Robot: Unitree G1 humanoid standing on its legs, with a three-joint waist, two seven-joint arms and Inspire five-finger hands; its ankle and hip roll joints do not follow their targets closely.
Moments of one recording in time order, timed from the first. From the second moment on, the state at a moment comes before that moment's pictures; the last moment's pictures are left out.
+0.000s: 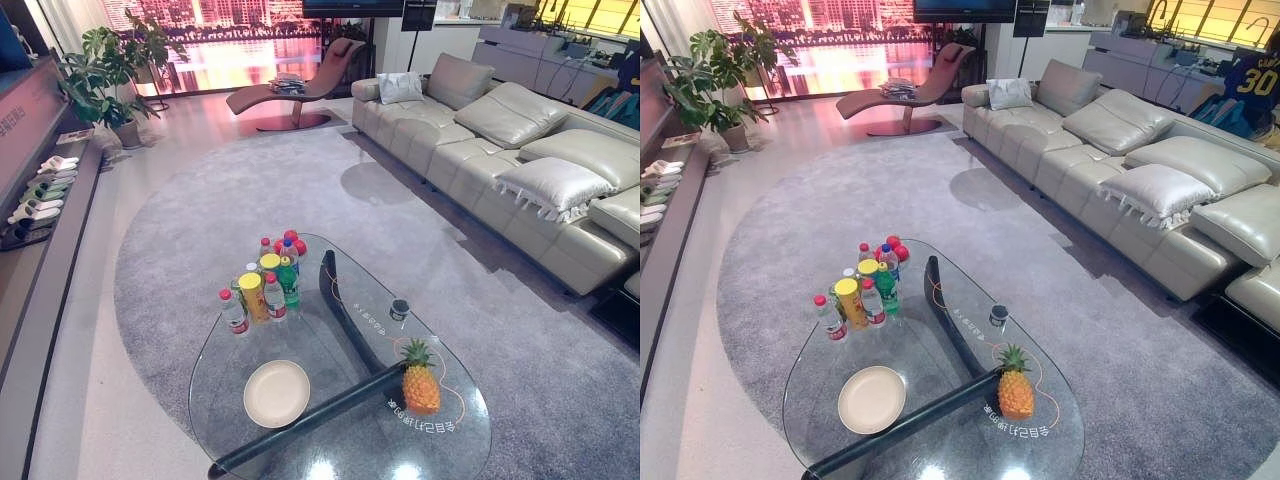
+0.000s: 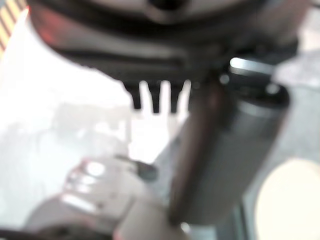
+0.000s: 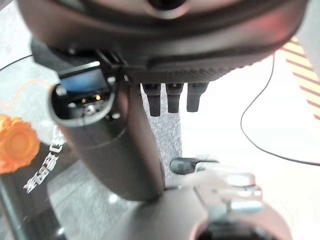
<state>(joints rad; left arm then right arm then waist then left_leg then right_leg) 0.06 0.19 -0.05 1.33 -0.46 0.01 0.10 0.05 -0.19 0.09 1.37 0.27 0.00 -0.13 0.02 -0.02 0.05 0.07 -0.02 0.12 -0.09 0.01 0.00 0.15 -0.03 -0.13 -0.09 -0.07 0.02</state>
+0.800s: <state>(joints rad) -0.03 0.26 -0.07 1.17 -0.50 -0.09 0.19 -0.14 -0.23 -0.03 0.75 0.53 -0.23 -0.46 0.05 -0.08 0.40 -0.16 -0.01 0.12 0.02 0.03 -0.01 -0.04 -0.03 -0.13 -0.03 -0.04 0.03</state>
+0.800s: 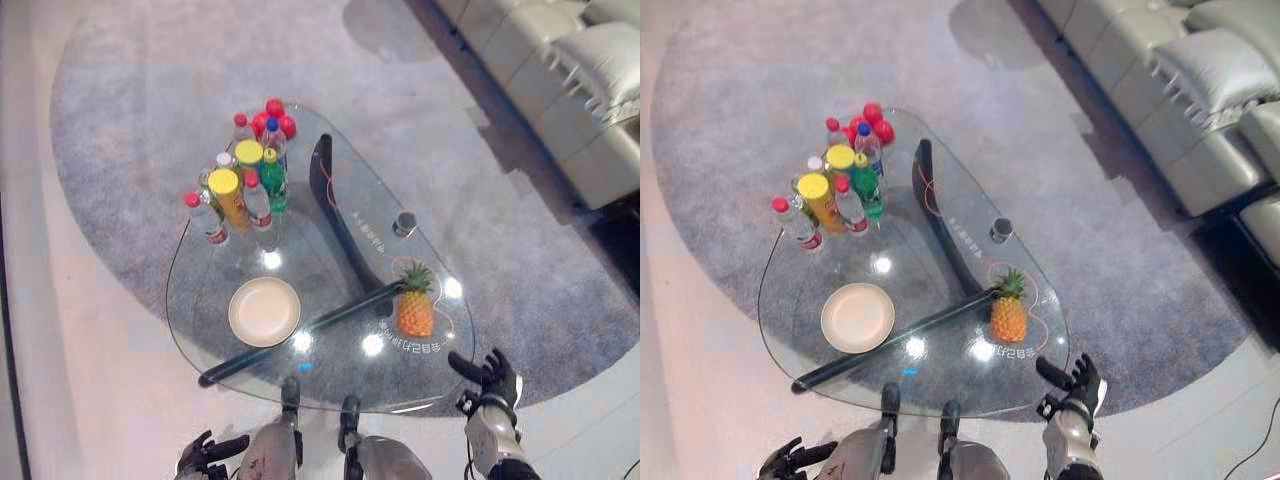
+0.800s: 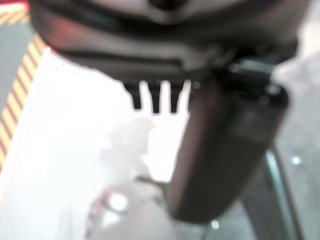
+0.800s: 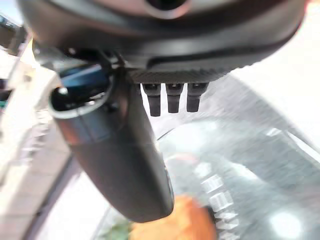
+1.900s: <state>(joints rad) -0.13 0.26 -0.22 0.95 -0.66 -0.14 0.30 -0.58 -0.43 0.07 0.50 0.46 -0.12 -0.65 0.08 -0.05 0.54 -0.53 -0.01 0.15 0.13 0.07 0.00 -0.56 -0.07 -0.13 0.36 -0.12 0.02</state>
